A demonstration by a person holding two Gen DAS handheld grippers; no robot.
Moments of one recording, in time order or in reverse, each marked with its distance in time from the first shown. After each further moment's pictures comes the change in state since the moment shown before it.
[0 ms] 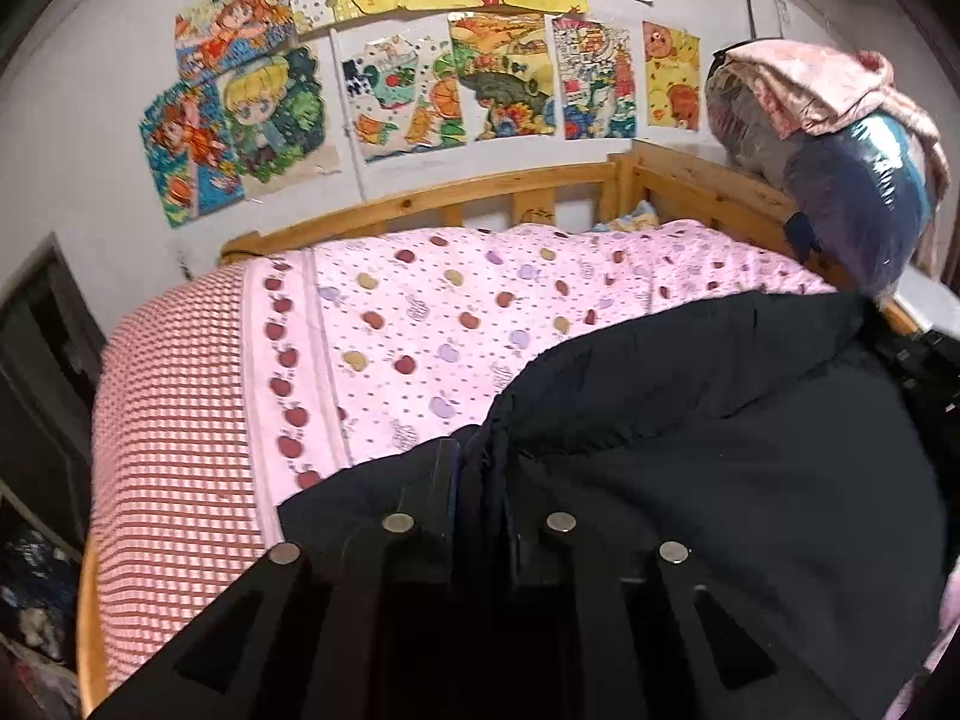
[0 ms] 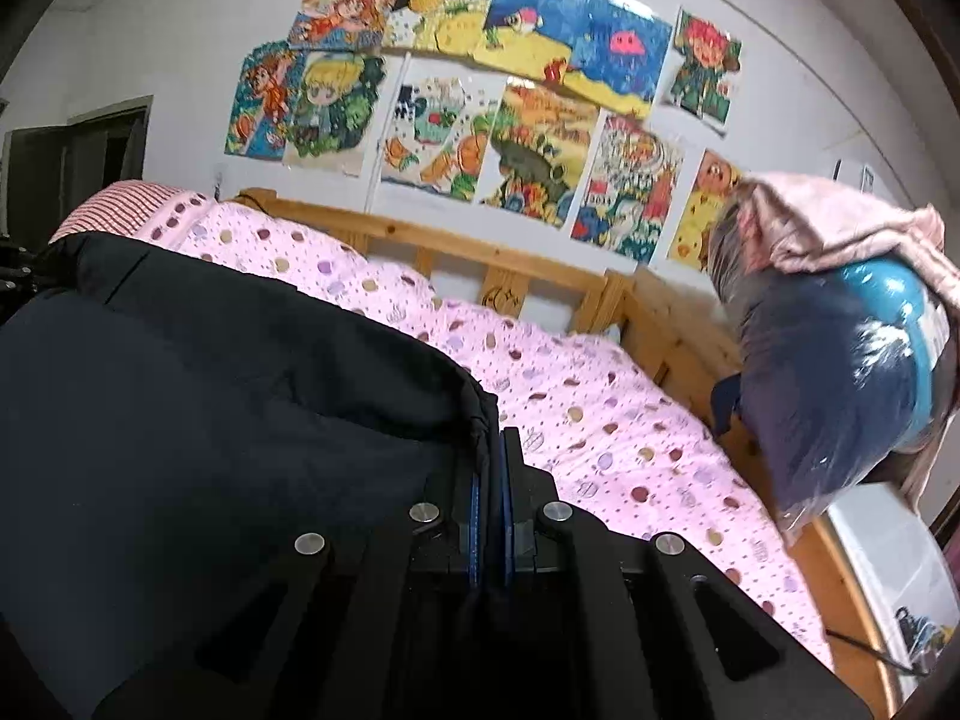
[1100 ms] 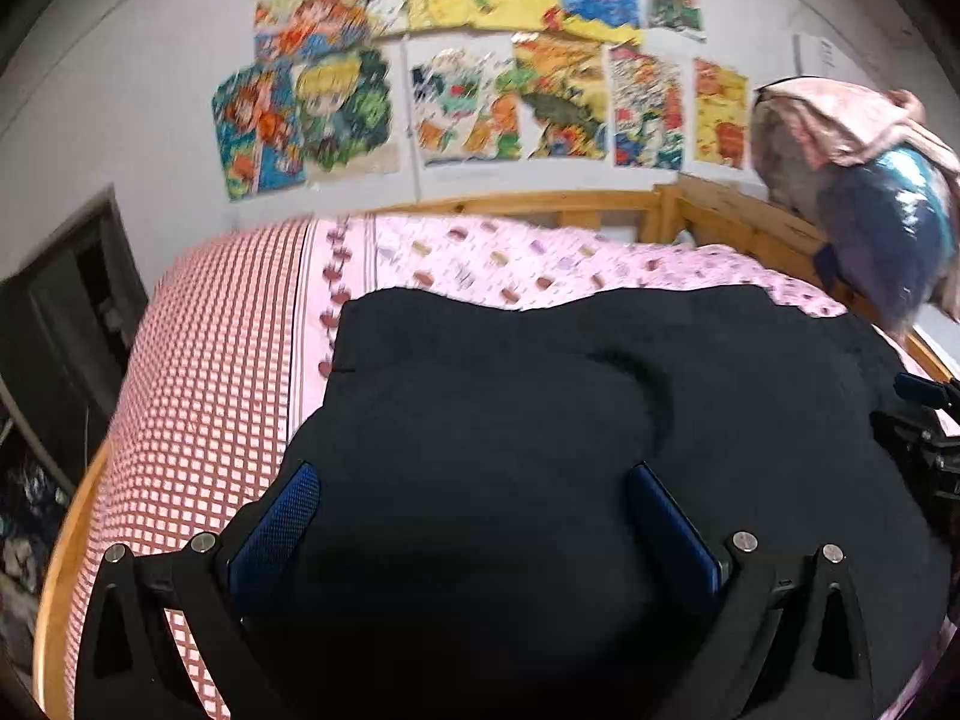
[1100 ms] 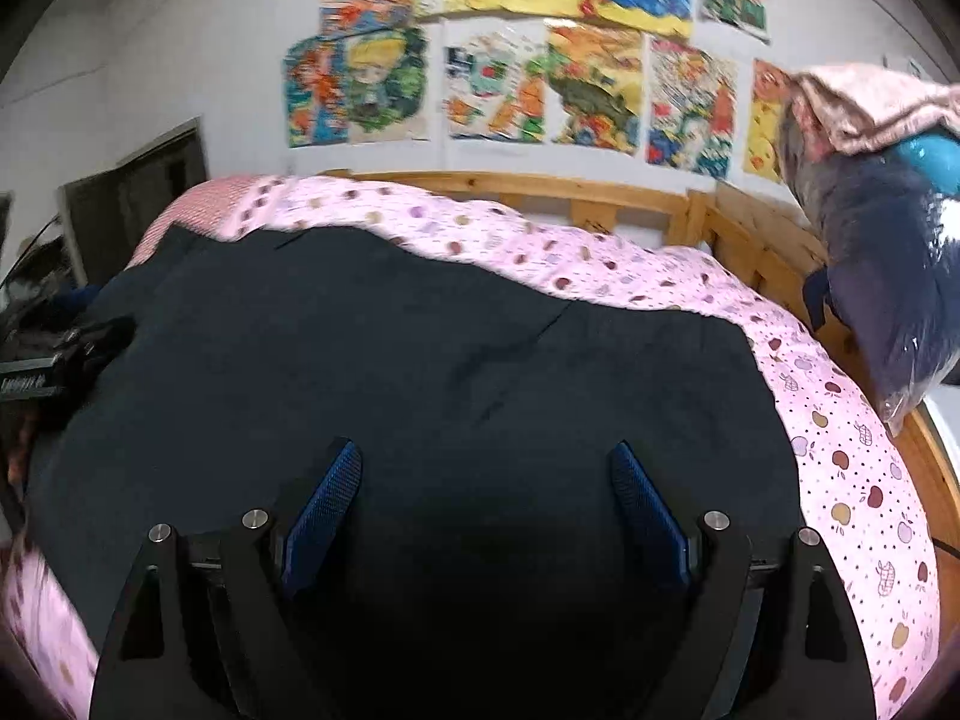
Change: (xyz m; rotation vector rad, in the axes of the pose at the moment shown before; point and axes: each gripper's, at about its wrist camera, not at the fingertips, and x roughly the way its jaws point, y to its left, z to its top) left arm -0.014 0.000 -0.054 -0.144 -0.053 0.097; right arm -0.009 -0.011 -0.054 0.149 0.121 0.260
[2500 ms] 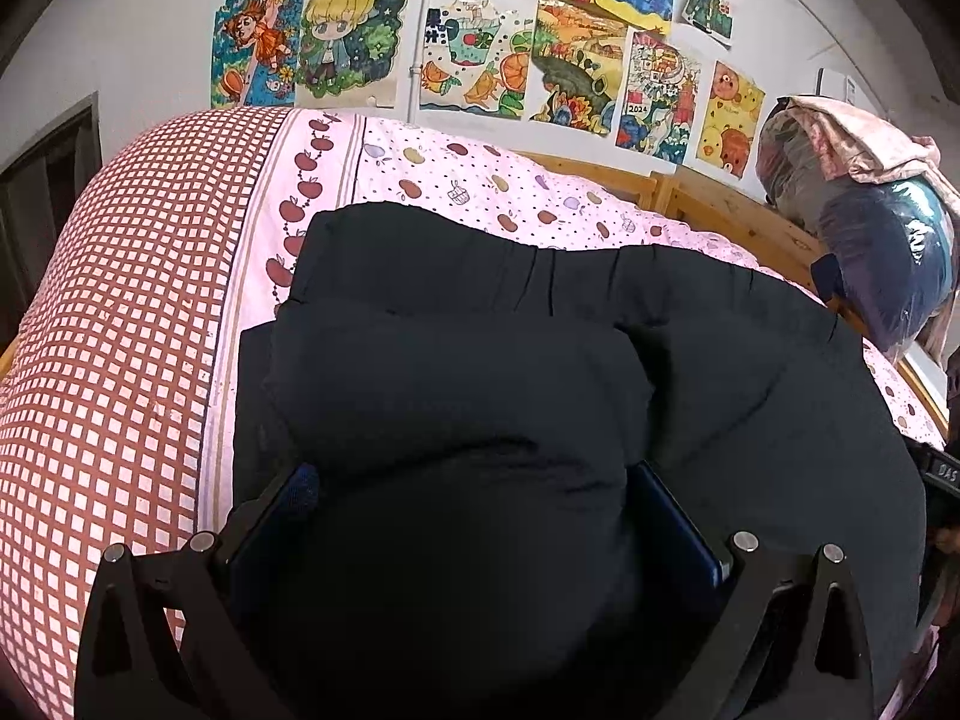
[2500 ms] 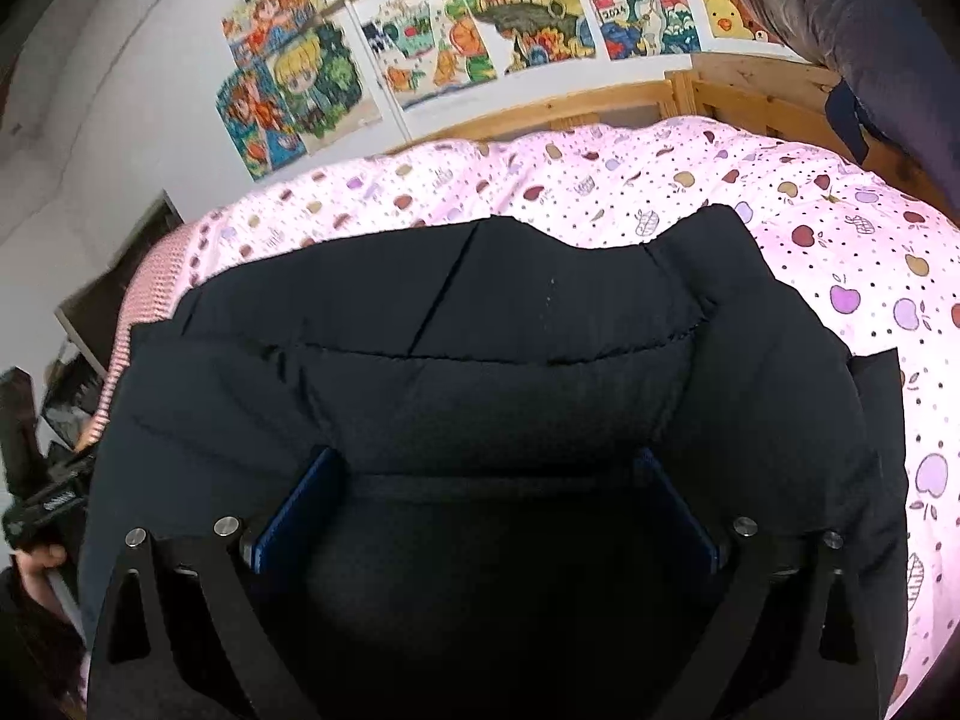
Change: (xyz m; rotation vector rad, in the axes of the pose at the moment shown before) left arm 0.065 0.014 -0.041 -0.108 0.037 -0.123; right arm 0.087 -0.040 -0.038 0.295 0.068 0.182
